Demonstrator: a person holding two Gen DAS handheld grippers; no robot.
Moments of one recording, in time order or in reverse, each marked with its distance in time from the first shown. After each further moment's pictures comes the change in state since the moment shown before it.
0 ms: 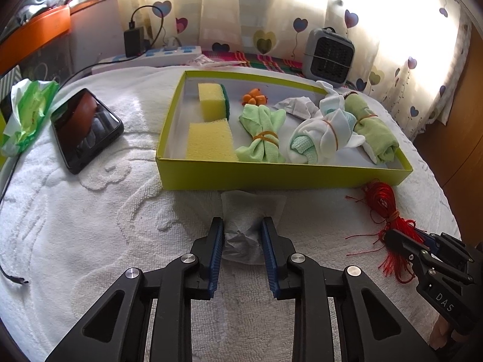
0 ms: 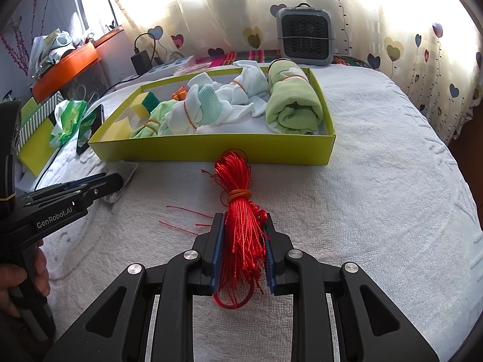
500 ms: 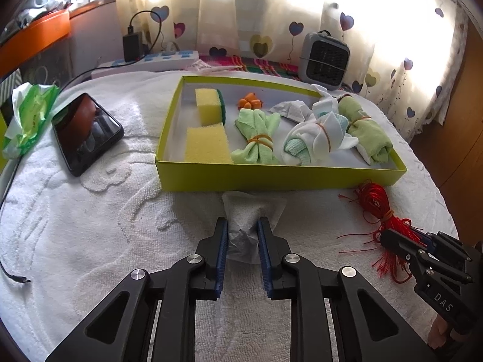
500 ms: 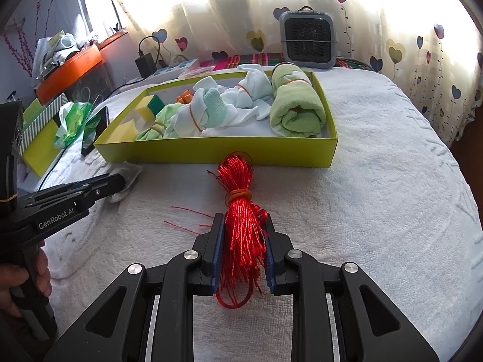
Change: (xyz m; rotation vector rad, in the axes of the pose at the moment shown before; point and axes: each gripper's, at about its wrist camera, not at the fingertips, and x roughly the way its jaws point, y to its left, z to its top) left arm -0.007 -0.003 -0.002 0.009 -0.020 -0.009; right arm -0.004 0.001 0.000 -0.003 -0.015 0.026
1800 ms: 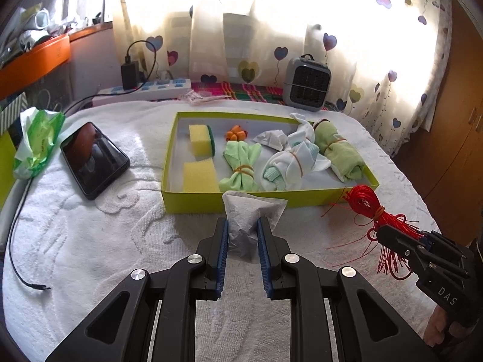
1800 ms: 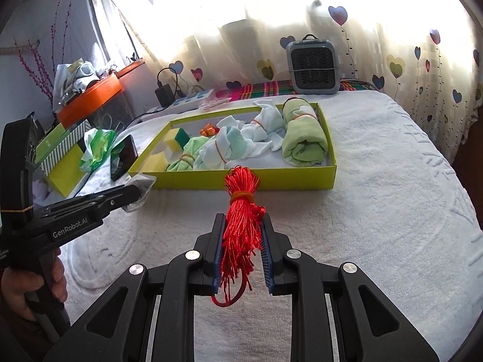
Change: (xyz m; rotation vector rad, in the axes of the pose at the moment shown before) left arm -0.043 -0.008 0.008 0.035 -0.091 -0.030; right arm -0.037 0.007 0.005 0.032 -0.123 0.076
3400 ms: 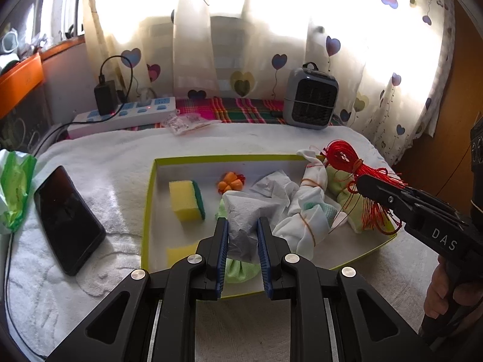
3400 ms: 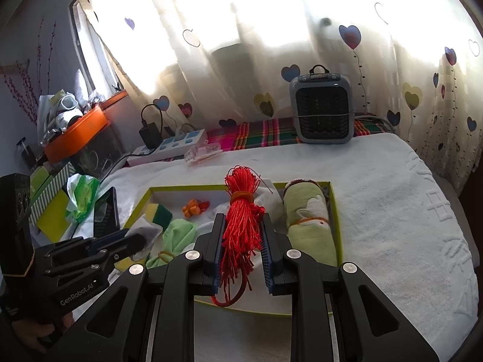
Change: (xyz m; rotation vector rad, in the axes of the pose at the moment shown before) left arm 0.056 -0.003 0.069 0.029 0.000 -0.018; right arm 0.060 -0.017 0.095 0.005 -0.047 0.000
